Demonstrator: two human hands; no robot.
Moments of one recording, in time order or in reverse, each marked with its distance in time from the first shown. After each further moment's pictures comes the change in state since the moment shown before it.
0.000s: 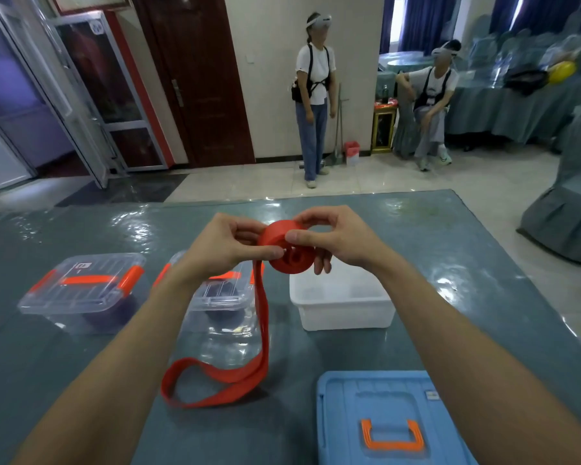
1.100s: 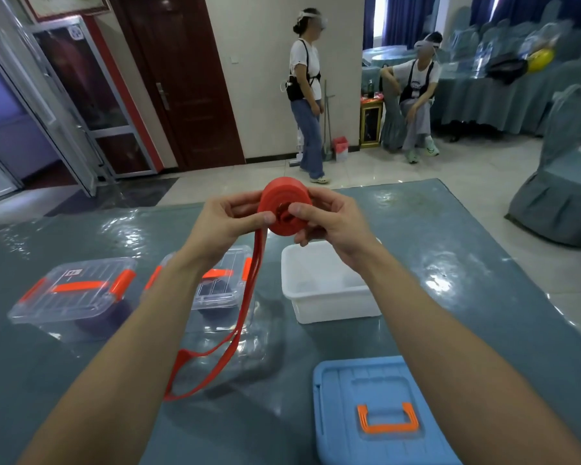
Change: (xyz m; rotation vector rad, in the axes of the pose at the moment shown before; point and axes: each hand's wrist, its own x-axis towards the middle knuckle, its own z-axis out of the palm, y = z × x) left_hand 0.019 0.012 0.015 -0.166 0.081 0.056; right_hand -0.010 0.007 0.005 0.439 0.226 -0.058
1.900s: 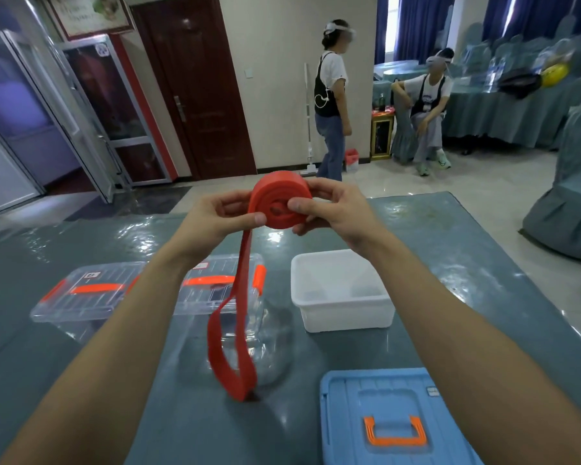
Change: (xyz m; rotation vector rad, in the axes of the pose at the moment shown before) left_hand -0.010 0.027 -0.034 0.061 -0.011 0.014; right_hand 0.017 -0.035 0.008 -0.109 -0.098 -0.045
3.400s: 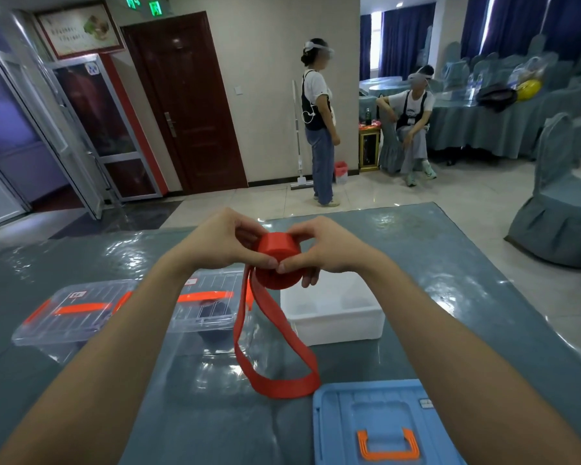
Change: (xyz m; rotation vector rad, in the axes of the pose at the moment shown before) left_hand 0.020 0.016 0.018 0.419 -0.281 -0.014; right_hand -0.012 0.001 -0.010 -0.514 -0.267 0.140
